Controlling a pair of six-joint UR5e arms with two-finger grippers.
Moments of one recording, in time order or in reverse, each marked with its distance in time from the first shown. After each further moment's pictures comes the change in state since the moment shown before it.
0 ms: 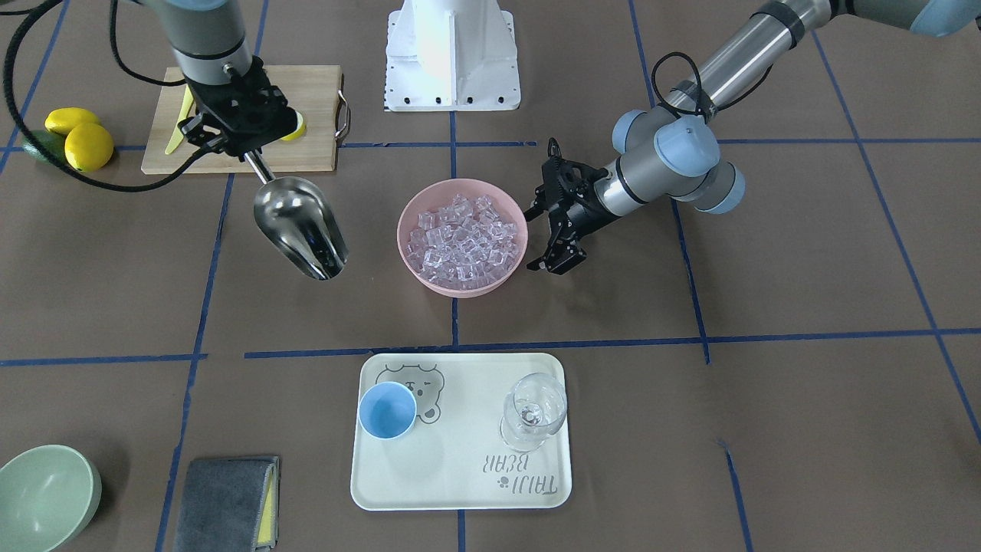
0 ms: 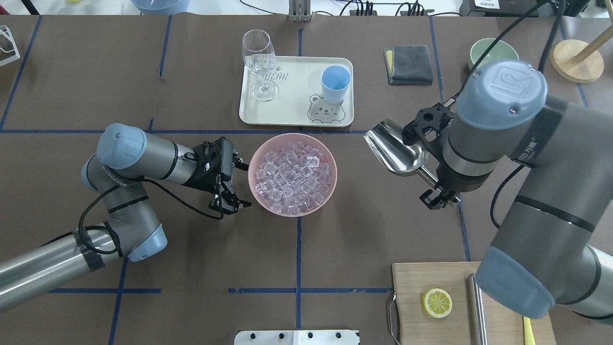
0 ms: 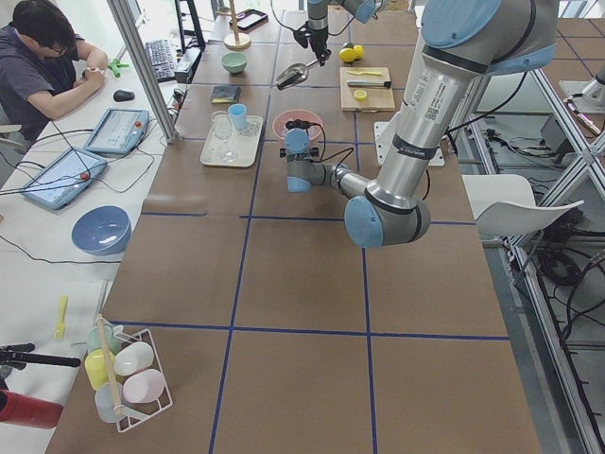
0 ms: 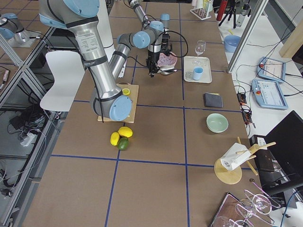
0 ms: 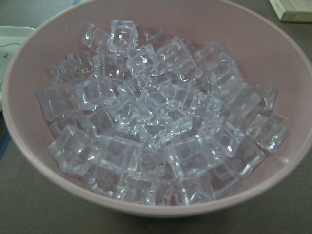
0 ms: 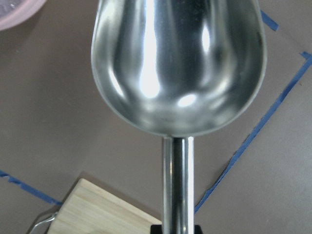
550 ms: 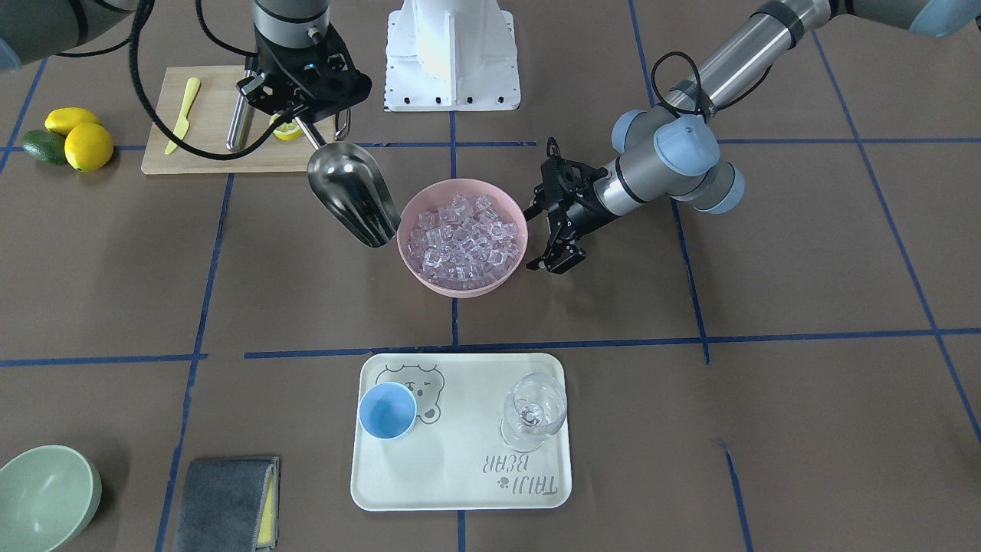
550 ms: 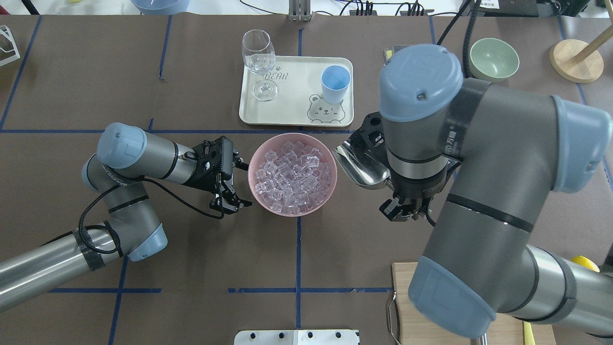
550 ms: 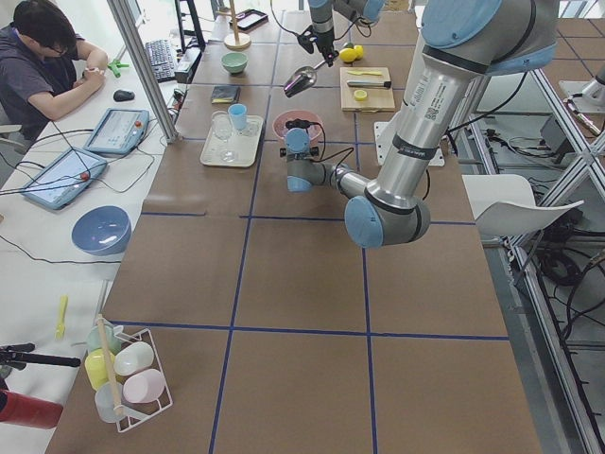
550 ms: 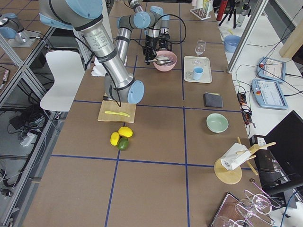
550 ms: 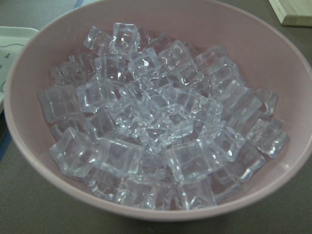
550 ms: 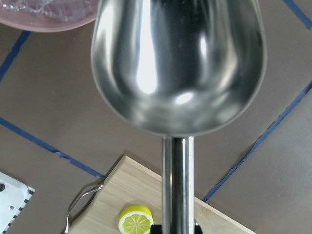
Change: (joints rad) left arm 0.000 -0.001 -0.002 -0.001 0.000 -0.010; right arm -0.072 0.245 -0.077 -0.287 -0.023 -0.036
